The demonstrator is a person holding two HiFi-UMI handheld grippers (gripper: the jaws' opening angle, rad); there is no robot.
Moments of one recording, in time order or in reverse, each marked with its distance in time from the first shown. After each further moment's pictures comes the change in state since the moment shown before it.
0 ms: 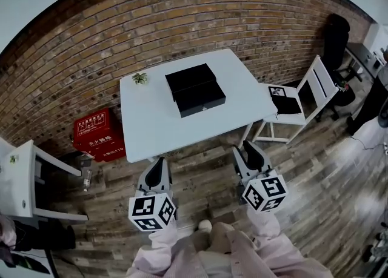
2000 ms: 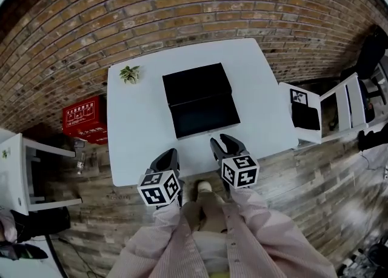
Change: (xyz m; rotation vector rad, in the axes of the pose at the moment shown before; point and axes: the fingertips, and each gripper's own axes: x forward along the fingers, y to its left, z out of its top) left arm 0.258 0.068 -0.108 -0.243 0.370 0.106; right arm 0.272 -0.094 -0.155 0.067 0.479 0.146
